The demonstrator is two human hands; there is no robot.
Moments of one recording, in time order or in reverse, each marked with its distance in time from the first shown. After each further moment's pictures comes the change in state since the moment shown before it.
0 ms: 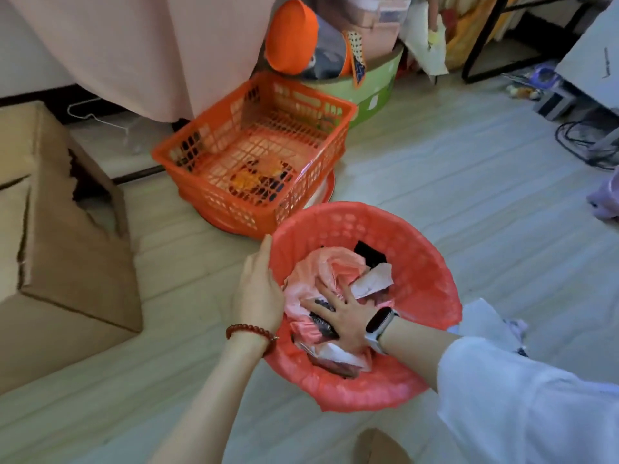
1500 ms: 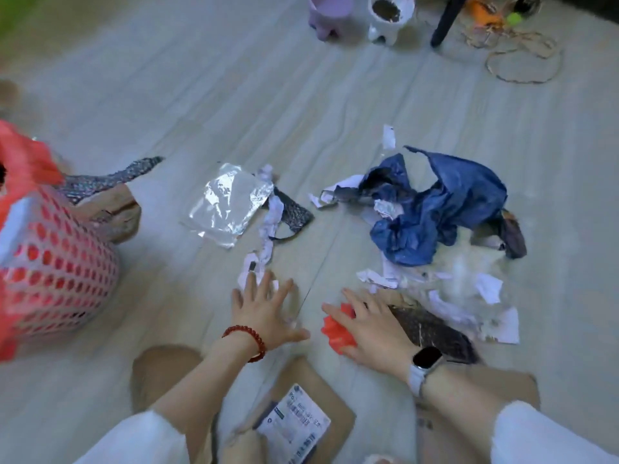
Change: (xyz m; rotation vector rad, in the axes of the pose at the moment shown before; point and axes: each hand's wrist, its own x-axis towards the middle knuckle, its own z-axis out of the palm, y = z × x) left_hand -0.266 0.076 0.304 0.740 -1.080 0.548; right_hand -0.310 0.081 0.357 0.494 0.208 0.685
